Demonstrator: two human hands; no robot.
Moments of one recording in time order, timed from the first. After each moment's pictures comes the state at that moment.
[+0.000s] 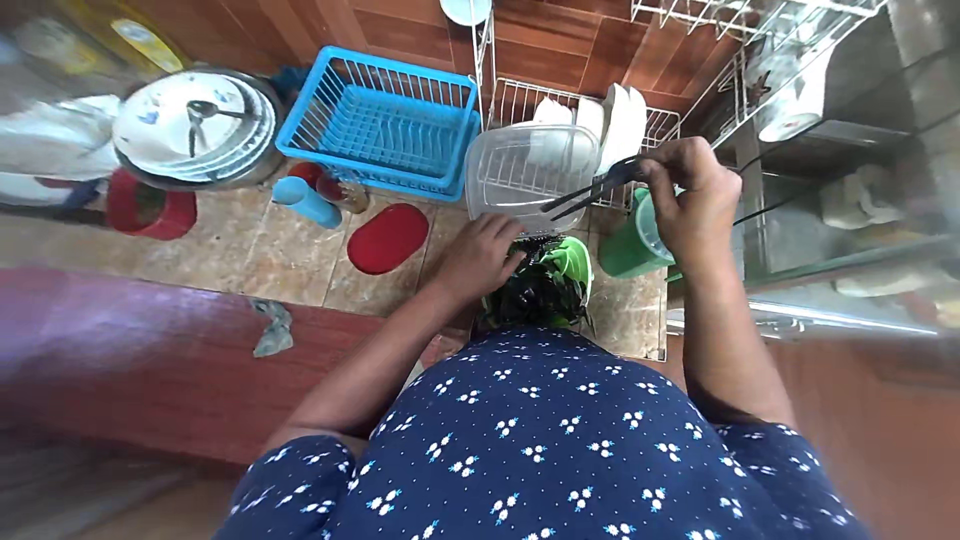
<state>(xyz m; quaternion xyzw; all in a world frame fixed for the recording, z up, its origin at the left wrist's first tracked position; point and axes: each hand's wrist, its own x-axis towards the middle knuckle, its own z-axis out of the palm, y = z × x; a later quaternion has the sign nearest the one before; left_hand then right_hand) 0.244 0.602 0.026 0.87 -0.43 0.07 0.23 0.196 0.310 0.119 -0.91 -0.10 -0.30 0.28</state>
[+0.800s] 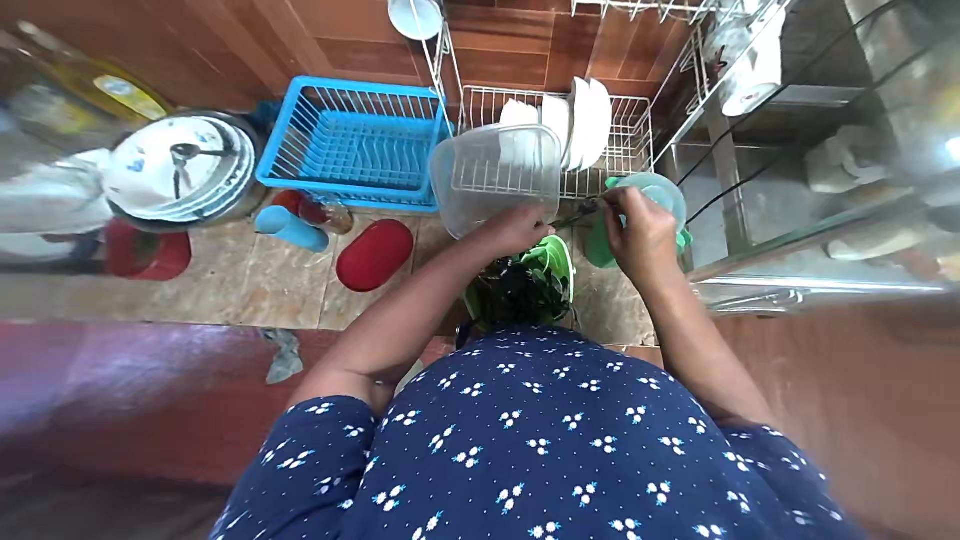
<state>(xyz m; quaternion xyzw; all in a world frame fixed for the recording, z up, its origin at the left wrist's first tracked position) 0.289 0.497 0.044 0.85 -0.39 -0.28 0.23 0.163 0.308 0.064 -0.92 -0.06 -0.33 0.21</state>
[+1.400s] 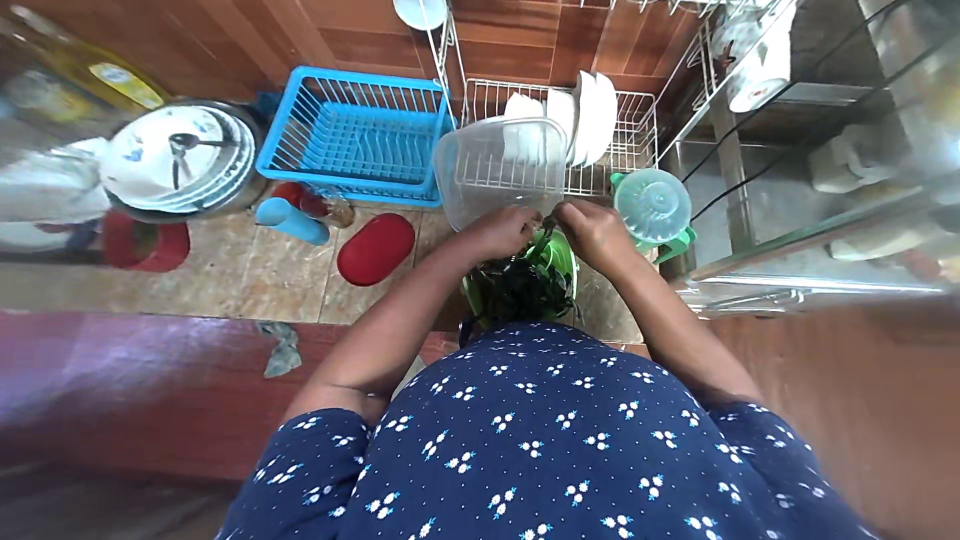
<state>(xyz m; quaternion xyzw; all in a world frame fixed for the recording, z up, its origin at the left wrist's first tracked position) 0.282 0.526 0.052 0.85 -0.40 -0.27 0.19 0.194 0.329 0.027 -0.93 -0.21 -0.25 0.20</state>
